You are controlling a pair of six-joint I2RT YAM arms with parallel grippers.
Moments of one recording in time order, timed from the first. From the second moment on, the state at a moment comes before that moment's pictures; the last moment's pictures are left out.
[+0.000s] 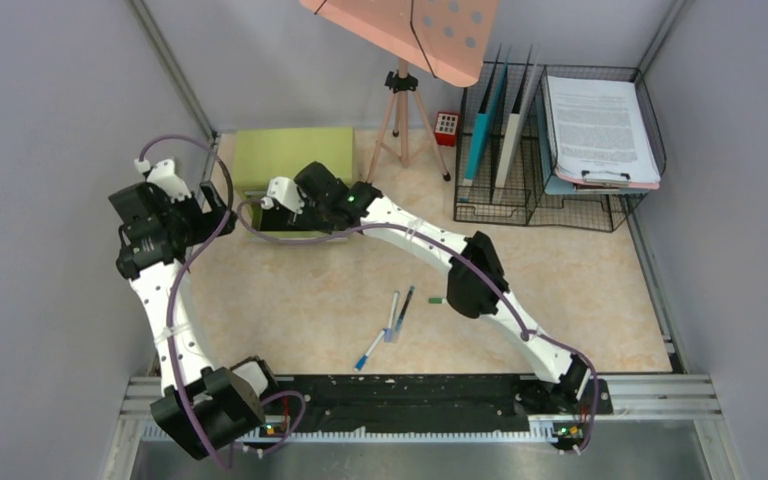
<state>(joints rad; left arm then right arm) 0.52 1.09 1.13 -0.68 0.45 0.00 0.99 2.54 2.50 -0.68 0.13 -0.56</state>
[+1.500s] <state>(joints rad) -0.83 1.50 1.06 -0.43 0.24 0.31 0.29 1.22 0.87 -0.48 -0.31 -0.35</state>
